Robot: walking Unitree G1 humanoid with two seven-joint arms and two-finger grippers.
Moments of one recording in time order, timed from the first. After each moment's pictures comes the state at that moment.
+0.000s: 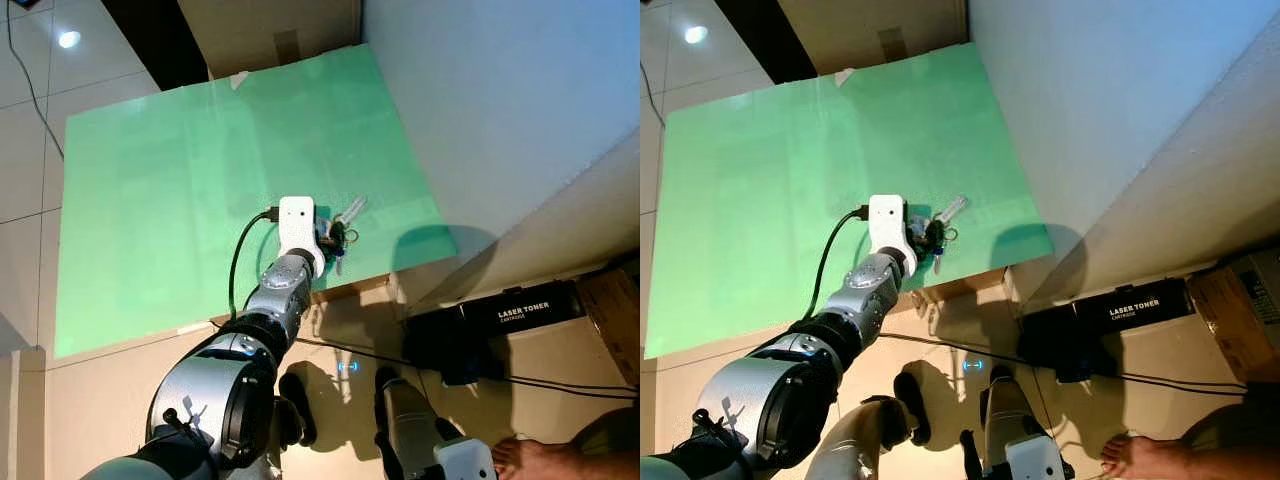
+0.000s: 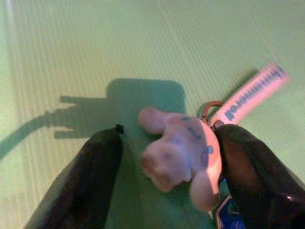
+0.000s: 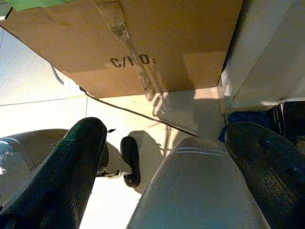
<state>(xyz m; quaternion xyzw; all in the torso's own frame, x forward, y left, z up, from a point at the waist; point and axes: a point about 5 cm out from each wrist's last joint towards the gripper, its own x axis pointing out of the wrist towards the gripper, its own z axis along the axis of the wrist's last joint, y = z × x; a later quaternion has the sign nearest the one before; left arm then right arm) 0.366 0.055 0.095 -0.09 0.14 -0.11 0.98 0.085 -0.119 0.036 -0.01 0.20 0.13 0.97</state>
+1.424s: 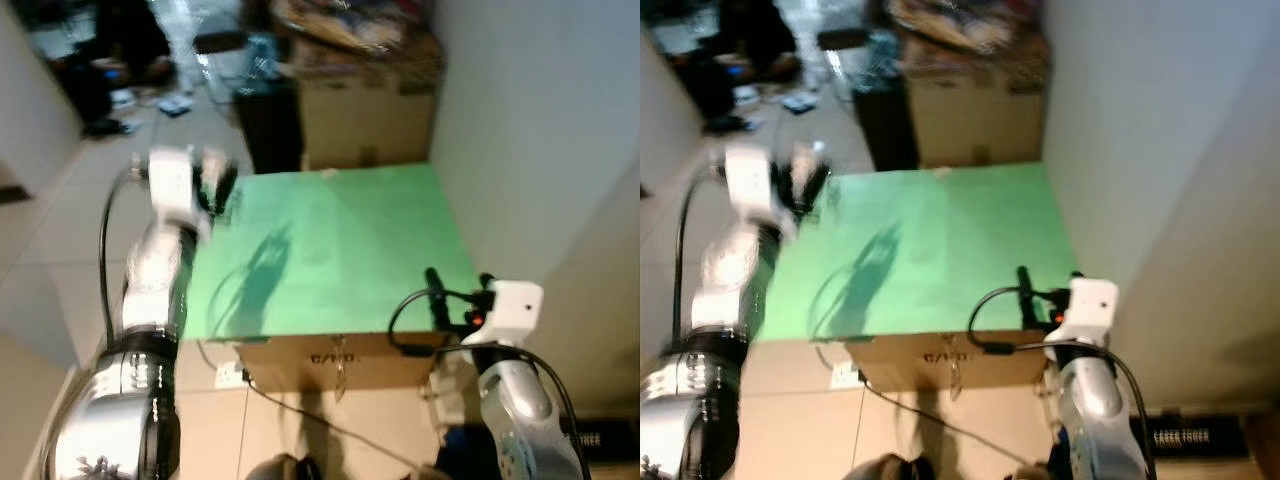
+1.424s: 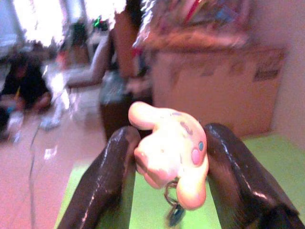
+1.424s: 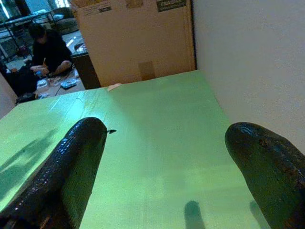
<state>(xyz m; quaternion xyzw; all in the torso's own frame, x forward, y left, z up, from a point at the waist) 0.350 0.200 0.130 -0.01 -0.05 -0.07 1.00 0.246 -0.172 0.078 0.07 0.03 0.01 1.00</state>
